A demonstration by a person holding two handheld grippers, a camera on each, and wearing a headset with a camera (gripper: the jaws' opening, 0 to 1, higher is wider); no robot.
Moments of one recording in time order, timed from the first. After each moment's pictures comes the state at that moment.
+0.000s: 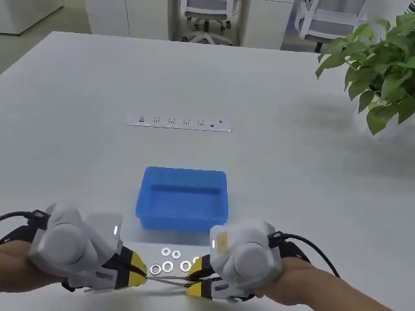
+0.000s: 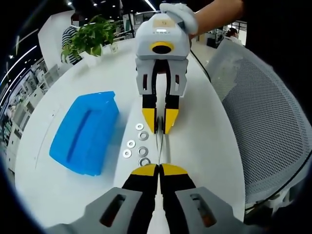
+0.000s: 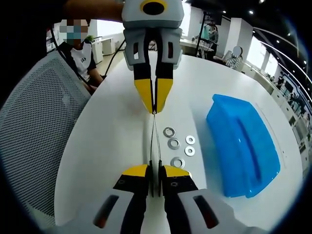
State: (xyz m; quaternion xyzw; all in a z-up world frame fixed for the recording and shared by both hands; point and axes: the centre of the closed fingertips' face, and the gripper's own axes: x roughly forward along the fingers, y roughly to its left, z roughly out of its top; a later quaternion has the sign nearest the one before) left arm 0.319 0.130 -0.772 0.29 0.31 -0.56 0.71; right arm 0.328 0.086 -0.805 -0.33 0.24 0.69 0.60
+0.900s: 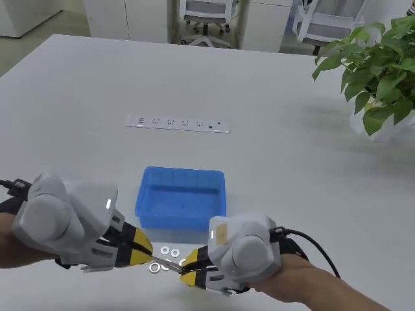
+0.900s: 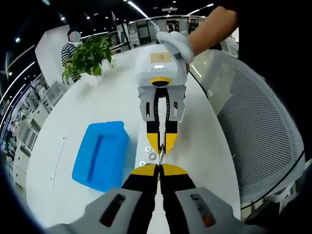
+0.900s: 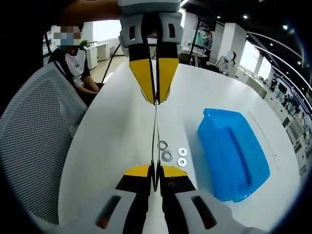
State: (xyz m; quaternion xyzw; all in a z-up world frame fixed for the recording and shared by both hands) left arm 0.324 0.116 -0.708 0.31 0.25 -0.58 0.71; right arm 0.331 0.096 -0.780 -0.31 0.21 0.68 0.63
